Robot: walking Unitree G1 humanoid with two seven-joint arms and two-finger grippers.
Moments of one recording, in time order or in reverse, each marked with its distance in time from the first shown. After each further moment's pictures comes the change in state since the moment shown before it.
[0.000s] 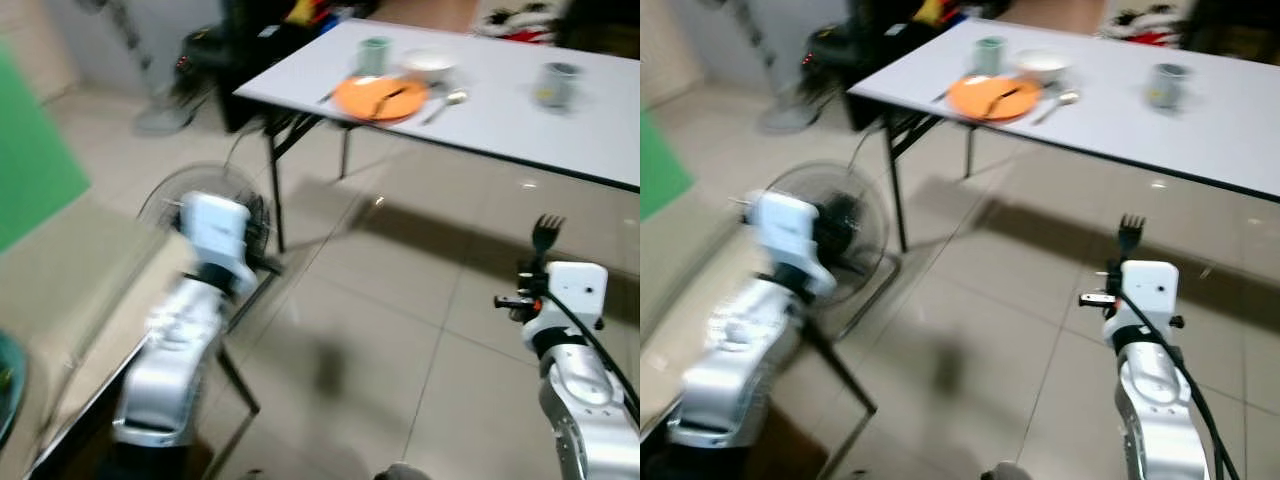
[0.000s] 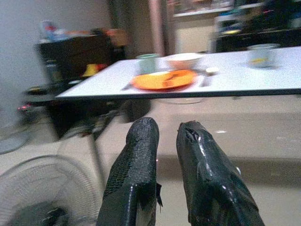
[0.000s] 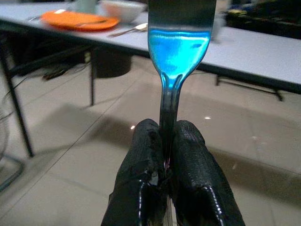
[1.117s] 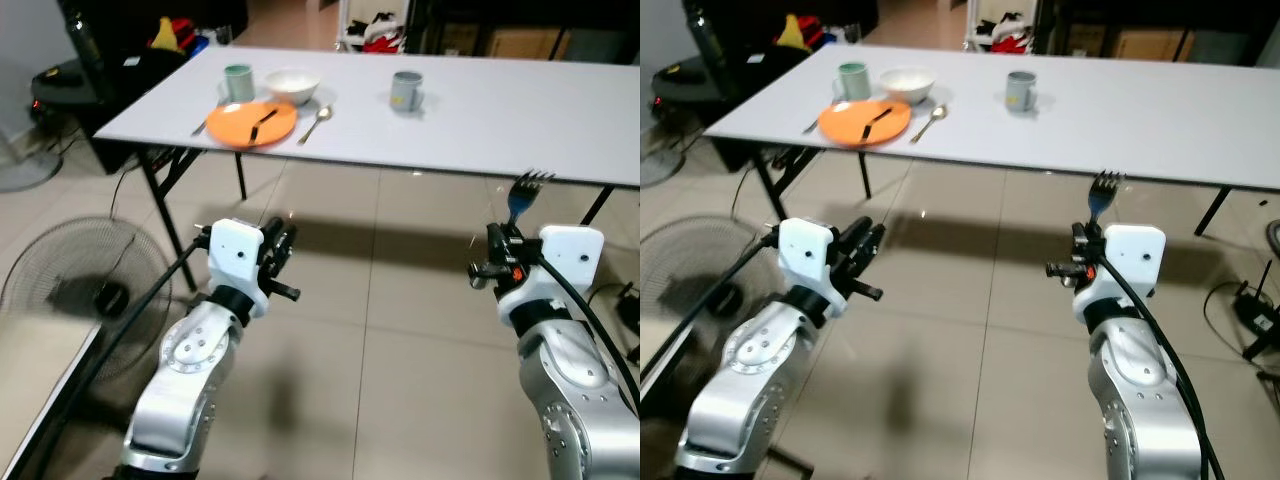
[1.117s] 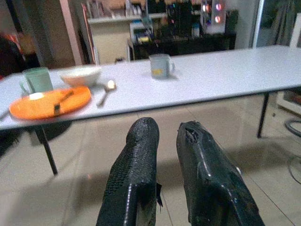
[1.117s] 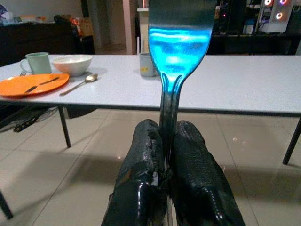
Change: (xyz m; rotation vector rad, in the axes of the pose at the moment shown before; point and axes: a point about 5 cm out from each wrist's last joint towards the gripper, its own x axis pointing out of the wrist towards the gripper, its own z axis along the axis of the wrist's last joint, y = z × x) left arm -0.014 -0.011 -0.010 -0.031 0.023 -0.062; right arm -0.015 0.036 0.057 0.150 -0.084 0.141
